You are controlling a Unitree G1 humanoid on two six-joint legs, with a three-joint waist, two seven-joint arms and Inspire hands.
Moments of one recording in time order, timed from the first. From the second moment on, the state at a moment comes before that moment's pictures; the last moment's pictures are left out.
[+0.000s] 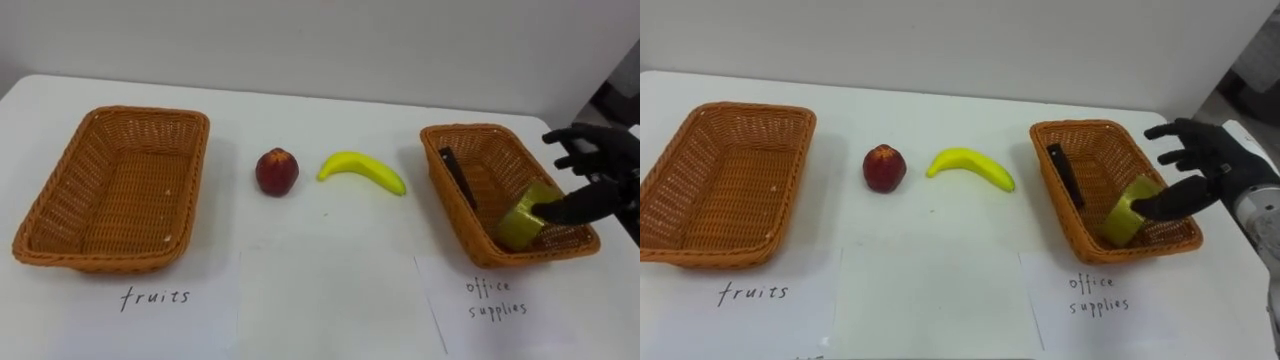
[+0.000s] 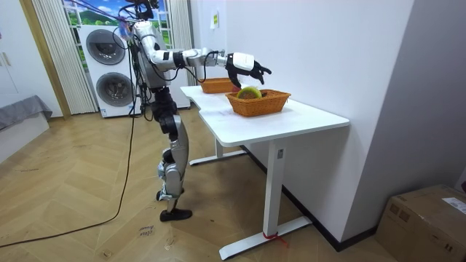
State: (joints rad) left arm 0.34 0.30 0.15 0.88 0.42 0.10 0.01; right arm -0.13 -0.66 -0.22 0.31 -0.20 0.12 0.31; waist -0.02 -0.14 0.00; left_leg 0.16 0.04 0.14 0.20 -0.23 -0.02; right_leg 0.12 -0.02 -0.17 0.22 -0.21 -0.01
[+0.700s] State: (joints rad) left arm 0.33 0.30 0.16 0.88 0.43 0.10 0.01; right arm -0.13 -0.66 -0.22 0.26 -0.20 0.12 0.31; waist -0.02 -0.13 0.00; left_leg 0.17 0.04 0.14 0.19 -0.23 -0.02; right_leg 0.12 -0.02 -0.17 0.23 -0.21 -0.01
